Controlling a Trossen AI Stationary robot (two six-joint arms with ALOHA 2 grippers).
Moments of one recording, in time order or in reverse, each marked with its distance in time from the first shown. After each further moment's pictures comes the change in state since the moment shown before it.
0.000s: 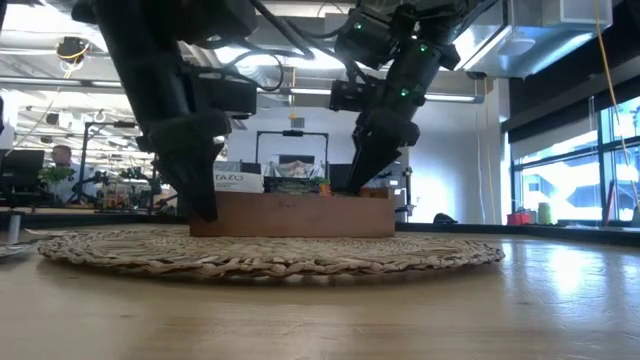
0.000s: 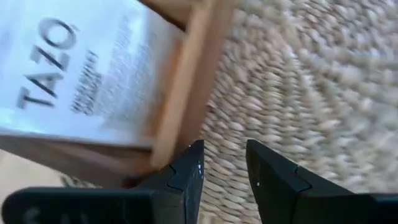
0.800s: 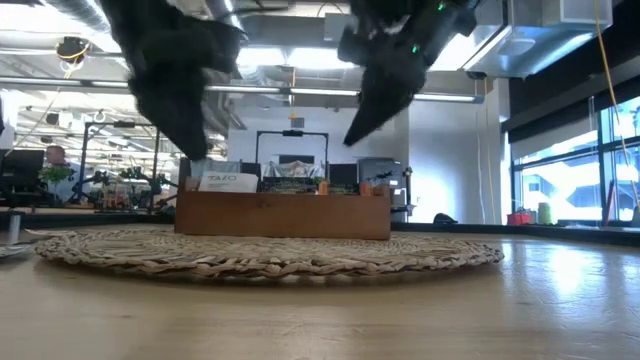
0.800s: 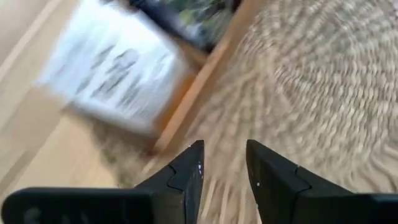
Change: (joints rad) left arm 0.012 -0.242 -0.001 -0.137 0.061 -0.011; right arm 0.036 -0.139 0.007 -0.015 -0.013 0.053
